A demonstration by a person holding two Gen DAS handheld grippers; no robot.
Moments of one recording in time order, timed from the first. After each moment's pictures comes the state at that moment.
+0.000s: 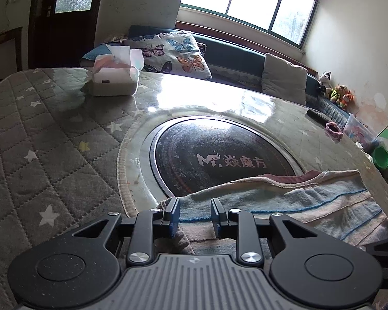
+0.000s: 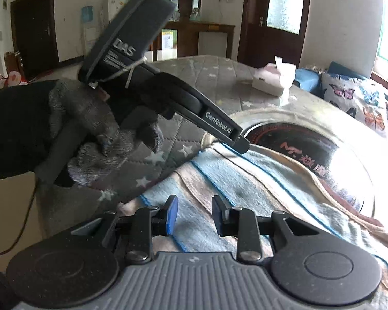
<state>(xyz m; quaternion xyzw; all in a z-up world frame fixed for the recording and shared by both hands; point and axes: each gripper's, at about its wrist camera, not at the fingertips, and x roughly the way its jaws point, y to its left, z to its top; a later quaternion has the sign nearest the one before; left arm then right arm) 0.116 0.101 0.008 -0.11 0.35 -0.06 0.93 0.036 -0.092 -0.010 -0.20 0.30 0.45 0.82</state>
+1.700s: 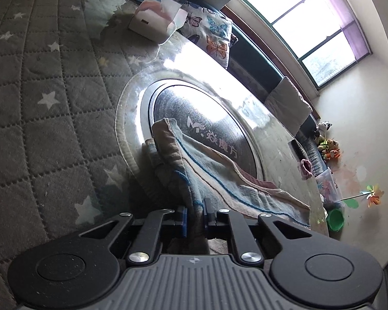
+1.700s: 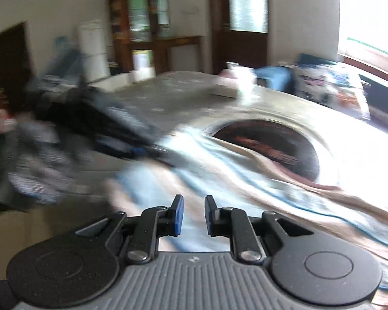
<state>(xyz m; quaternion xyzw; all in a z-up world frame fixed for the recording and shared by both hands) 0.076 0.109 0.003 -0.34 0.39 -0.05 0.85 0.057 -0.169 0.010 -0.12 0.32 0.38 0.86</state>
